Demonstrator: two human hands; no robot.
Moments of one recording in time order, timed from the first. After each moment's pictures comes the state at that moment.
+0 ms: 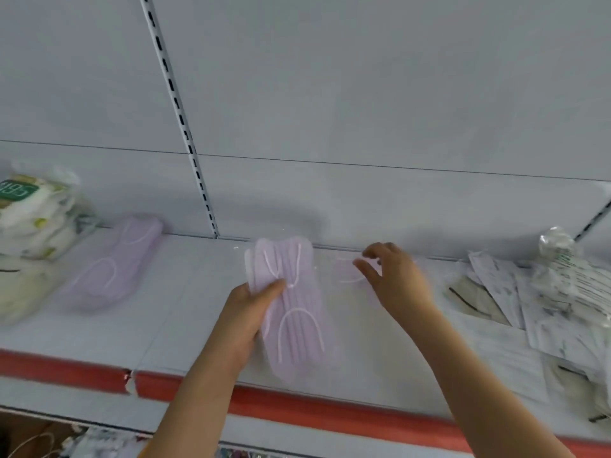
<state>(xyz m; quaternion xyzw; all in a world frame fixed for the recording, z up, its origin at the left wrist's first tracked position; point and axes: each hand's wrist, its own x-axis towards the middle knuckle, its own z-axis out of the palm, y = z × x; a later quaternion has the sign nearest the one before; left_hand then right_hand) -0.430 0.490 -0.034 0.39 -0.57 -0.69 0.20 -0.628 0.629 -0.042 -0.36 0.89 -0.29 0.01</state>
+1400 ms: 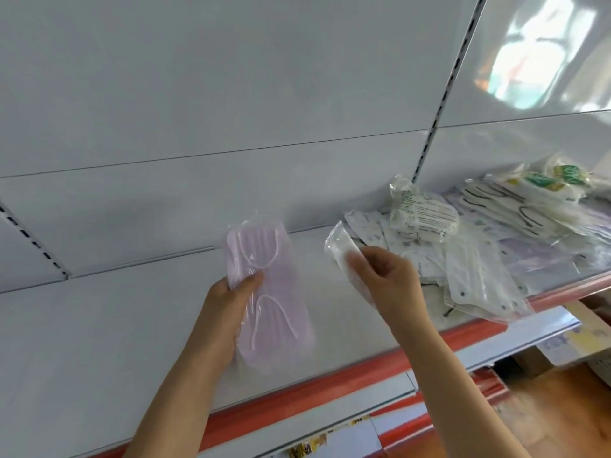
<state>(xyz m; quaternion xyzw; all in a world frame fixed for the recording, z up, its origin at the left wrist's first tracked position) -0.506 0.556 -0.038 0.29 -0.62 -0.72 0.08 -0.595 0.768 -0.032 -0.11 0.80 -0.60 -0.02</state>
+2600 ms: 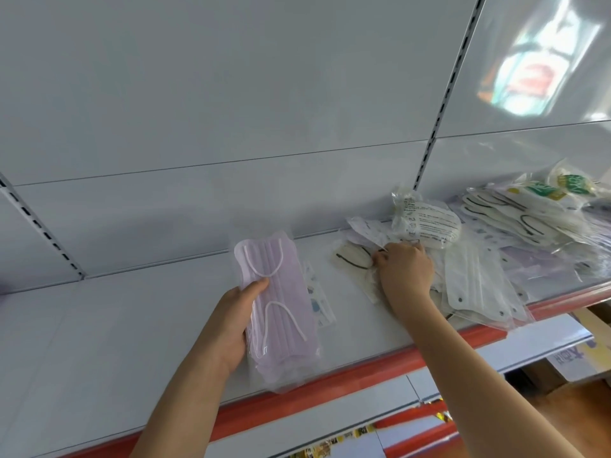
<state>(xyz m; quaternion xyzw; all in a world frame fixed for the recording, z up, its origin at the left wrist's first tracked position) -0.506 0.567 -0.035 0.31 -0.56 -0.76 0.05 -0.678 0.782 -0.062 -0.02 0.99 -0.12 -0.12</state>
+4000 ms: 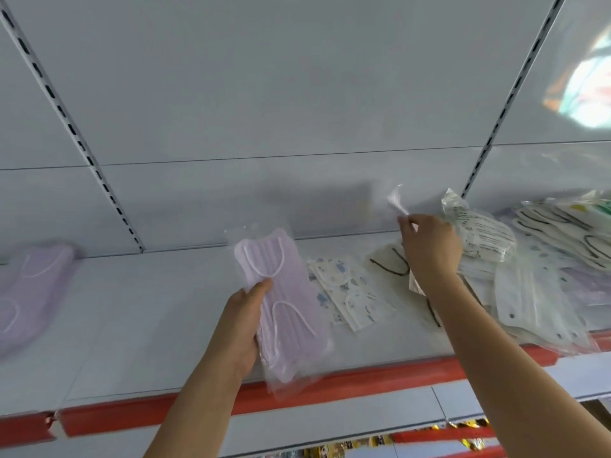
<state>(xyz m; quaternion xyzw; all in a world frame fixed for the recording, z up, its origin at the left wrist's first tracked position) -0.464 0.560 -0.034 0.34 -0.52 -0.77 0.14 -0.681 0.748 -0.014 -0.07 0.95 -0.27 -0.15</state>
